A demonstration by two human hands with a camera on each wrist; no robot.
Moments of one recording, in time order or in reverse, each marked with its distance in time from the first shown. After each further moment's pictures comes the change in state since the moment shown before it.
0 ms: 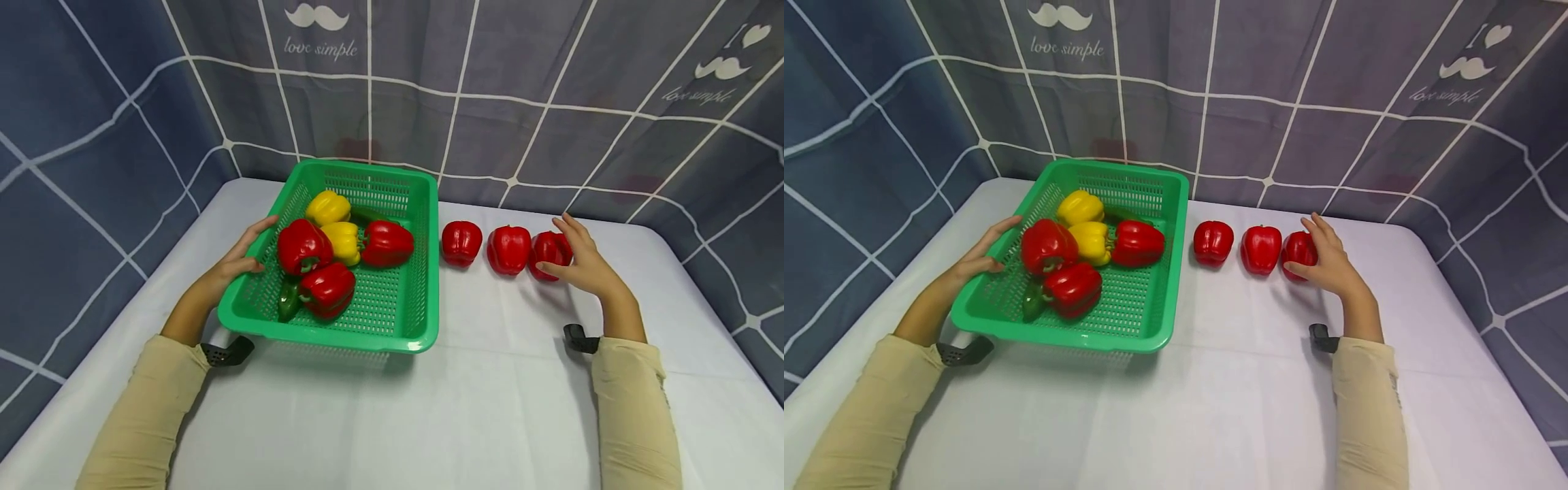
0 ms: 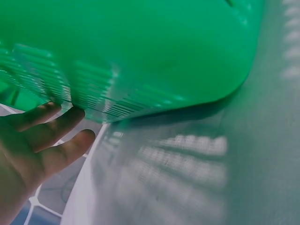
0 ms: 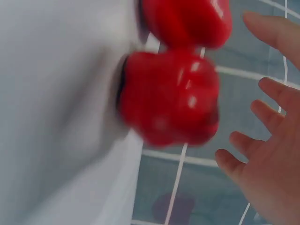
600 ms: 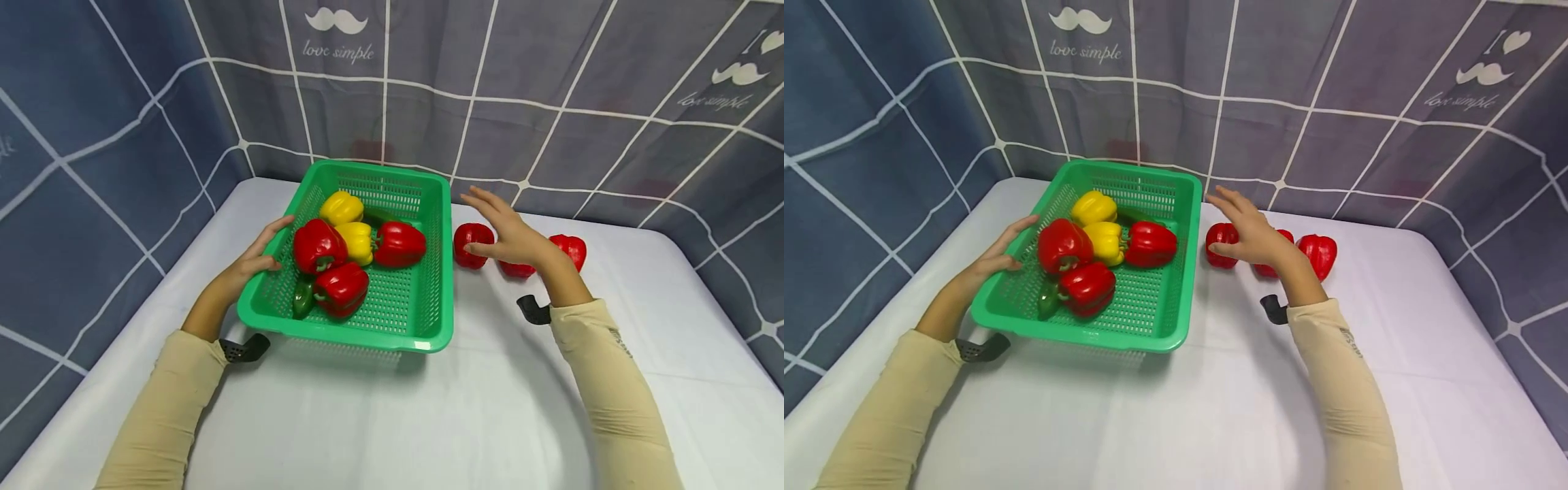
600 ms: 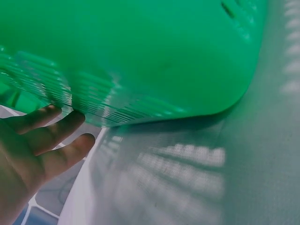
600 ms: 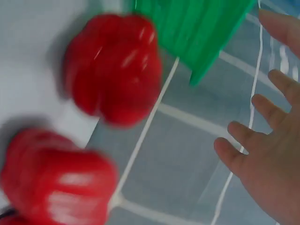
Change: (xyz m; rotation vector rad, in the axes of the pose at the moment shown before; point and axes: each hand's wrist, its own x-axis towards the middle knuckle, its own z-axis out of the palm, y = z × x) left_hand 0.001 0.003 0.002 0.019 0.014 -0.047; right_hand 0.049 -0.123 0.031 -0.073 -0.121 -0.445
